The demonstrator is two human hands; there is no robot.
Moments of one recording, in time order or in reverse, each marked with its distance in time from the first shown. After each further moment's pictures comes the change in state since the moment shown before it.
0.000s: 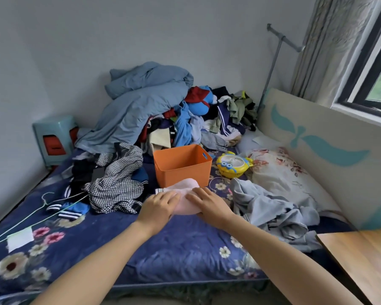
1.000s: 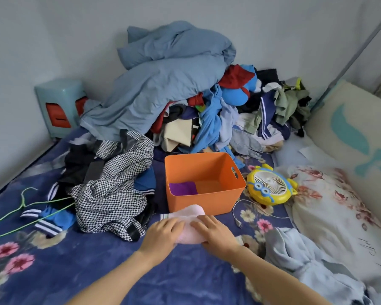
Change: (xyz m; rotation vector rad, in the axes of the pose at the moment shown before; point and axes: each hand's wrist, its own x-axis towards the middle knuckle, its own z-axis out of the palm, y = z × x) left_hand 0.068 -0.144 0.245 -0.283 -0.380 -0.248; right_hand 0.167 0.189 0.197 0.194 -0.276 -0.044
